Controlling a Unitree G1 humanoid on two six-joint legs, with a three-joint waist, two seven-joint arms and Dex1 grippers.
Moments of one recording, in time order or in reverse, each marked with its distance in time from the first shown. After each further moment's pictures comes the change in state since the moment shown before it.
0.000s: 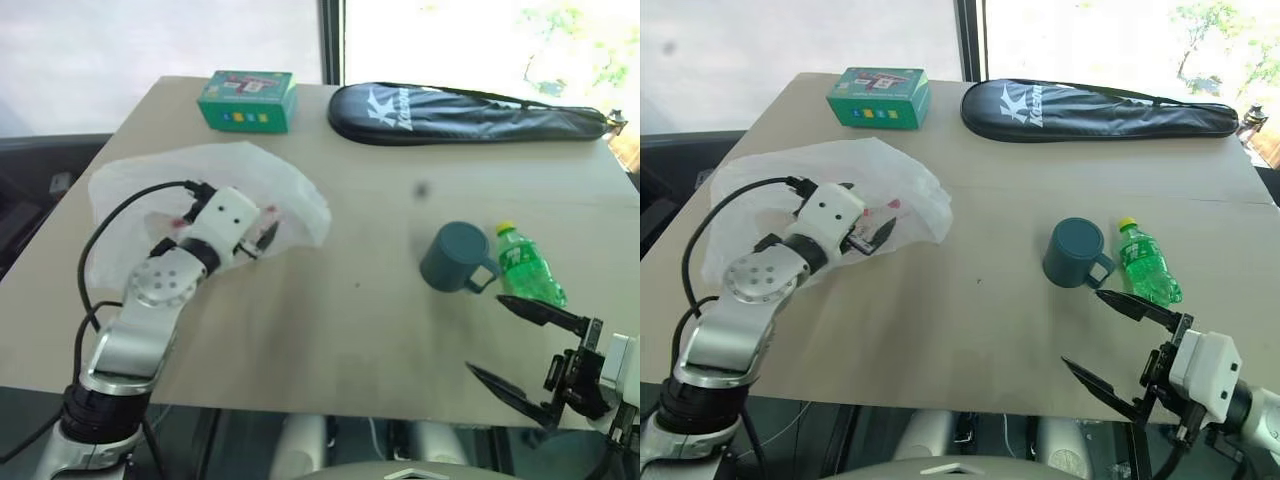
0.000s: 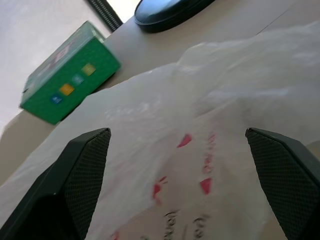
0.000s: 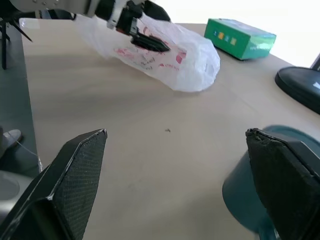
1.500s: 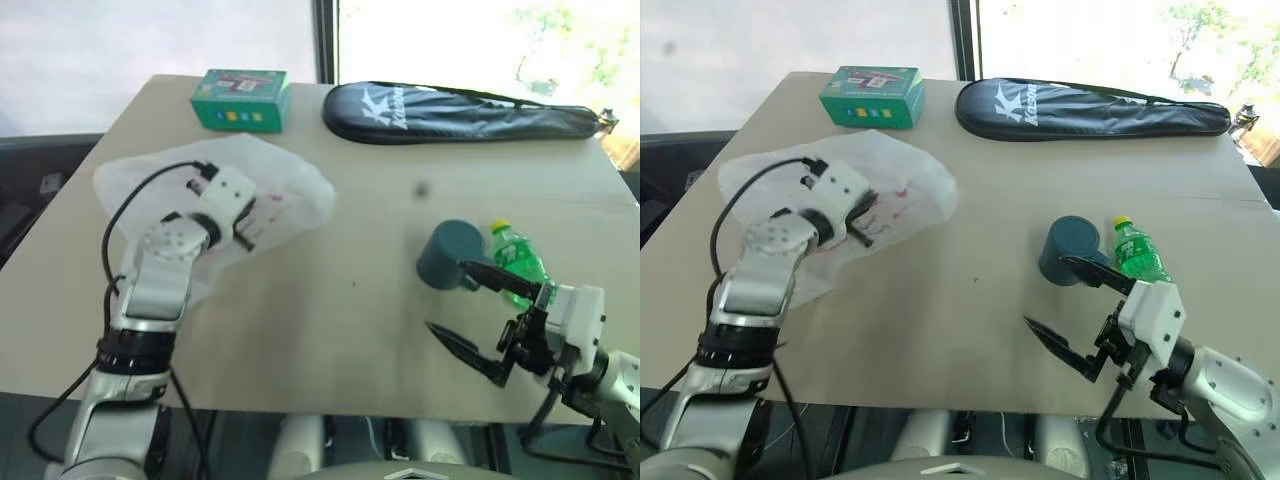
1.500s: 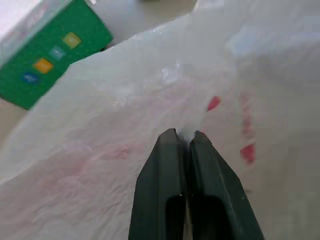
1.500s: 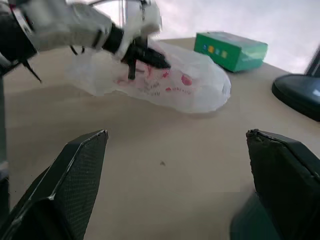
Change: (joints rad) left arm -0.329 -0.078 0.070 0.448 0.081 0.051 -0.193; right arm -0.271 -0.040 0.200 -0.044 -0.010 0.276 -0.310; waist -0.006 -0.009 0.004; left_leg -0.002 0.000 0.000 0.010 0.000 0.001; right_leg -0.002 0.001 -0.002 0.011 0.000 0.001
